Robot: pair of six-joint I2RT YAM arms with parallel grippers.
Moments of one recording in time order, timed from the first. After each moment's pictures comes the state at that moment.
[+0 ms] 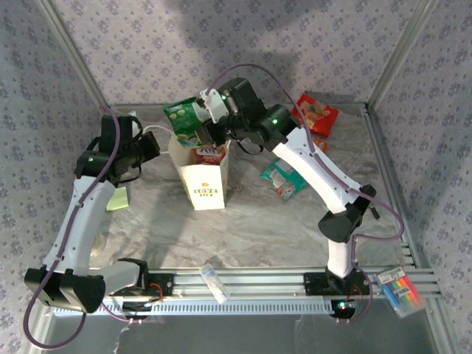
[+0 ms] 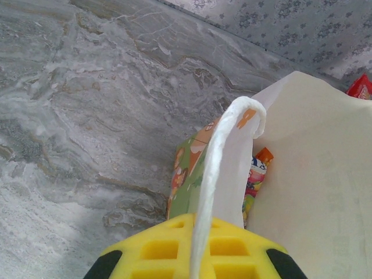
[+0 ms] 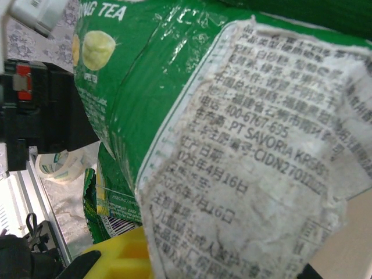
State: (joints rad) left arm -0.19 1.17 1.33 -0.87 0.05 -0.51; right arm 0.83 1.89 2.26 -0.97 -0.21 0.12
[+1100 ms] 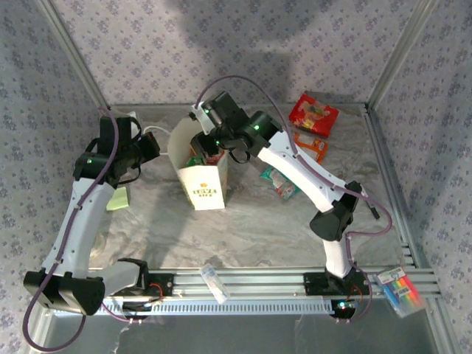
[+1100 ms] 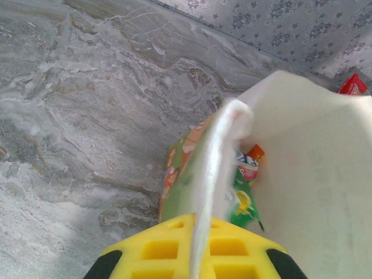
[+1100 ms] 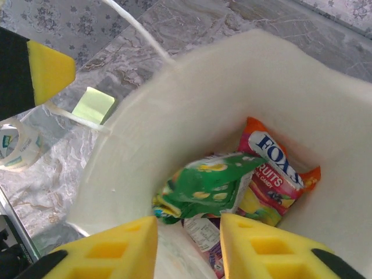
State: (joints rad) left arm -0.19 1.15 1.33 -0.87 0.06 -0.51; right arm 0.89 1.95 2.26 -1.04 -0.04 0.16
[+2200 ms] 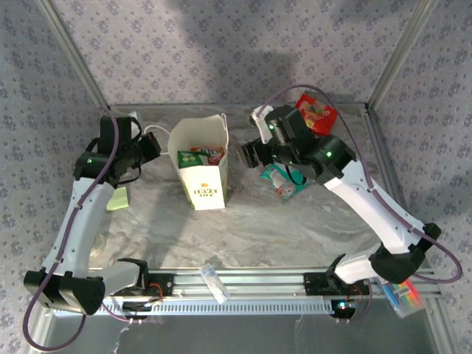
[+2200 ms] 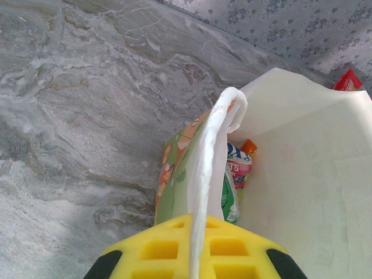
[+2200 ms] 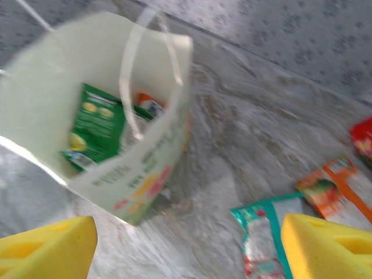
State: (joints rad) left arm -0.19 1.15 1.33 -0.87 0.09 -0.51; right arm 0.78 1.39 1.70 -0.97 0.19 0.12
